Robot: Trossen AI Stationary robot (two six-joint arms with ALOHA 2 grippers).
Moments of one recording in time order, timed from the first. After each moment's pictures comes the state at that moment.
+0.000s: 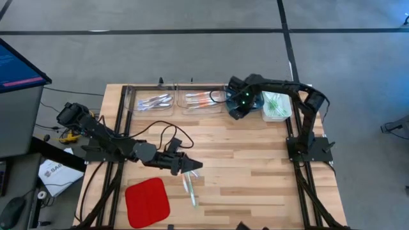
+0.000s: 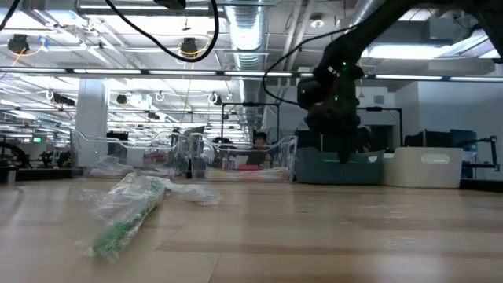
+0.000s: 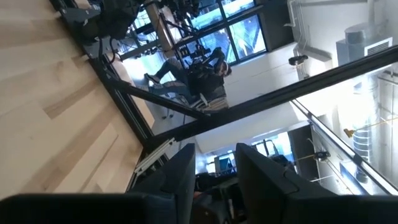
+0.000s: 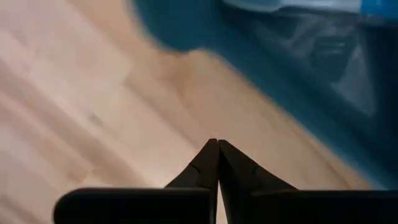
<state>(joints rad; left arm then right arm) -0.44 1.37 0.80 0.58 -0.35 -1.18 -0.63 1.89 1.33 -1.06 -0.24 0.17</state>
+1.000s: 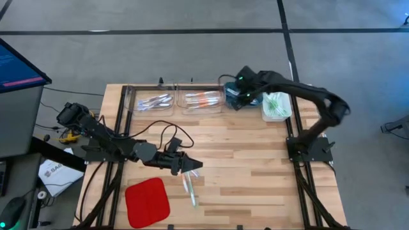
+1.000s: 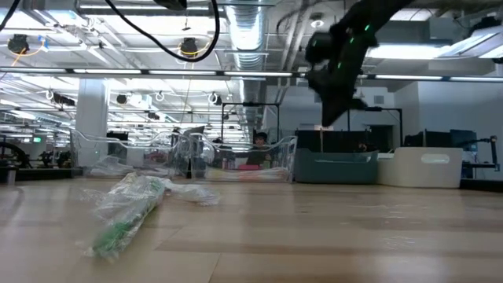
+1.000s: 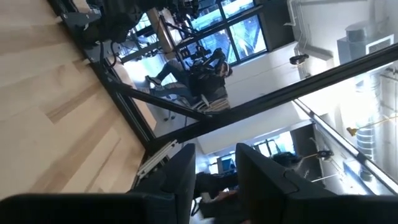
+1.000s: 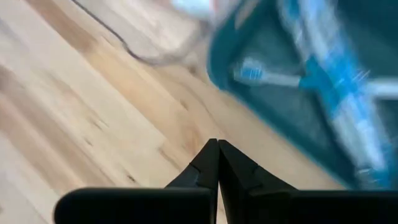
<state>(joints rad) -0.44 1.37 0.80 0.58 -0.35 -1.16 -0.60 1.61 1.29 -0.87 -0.11 0.28</state>
